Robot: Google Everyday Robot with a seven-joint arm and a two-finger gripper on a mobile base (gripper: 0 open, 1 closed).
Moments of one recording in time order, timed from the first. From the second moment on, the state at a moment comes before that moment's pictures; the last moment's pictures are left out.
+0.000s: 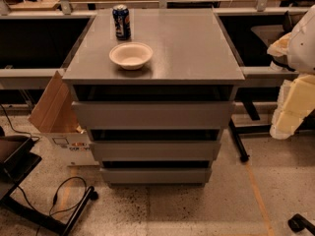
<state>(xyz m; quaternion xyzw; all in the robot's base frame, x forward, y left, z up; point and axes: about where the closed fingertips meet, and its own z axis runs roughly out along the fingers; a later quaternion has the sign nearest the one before) 0.438 -0.217 0.976 -0.60 0.78 -0.03 0.16</state>
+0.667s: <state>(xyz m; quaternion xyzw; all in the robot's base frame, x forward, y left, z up) 0.439 -0.214 0.958 -0.60 0.78 -0.04 0.15</state>
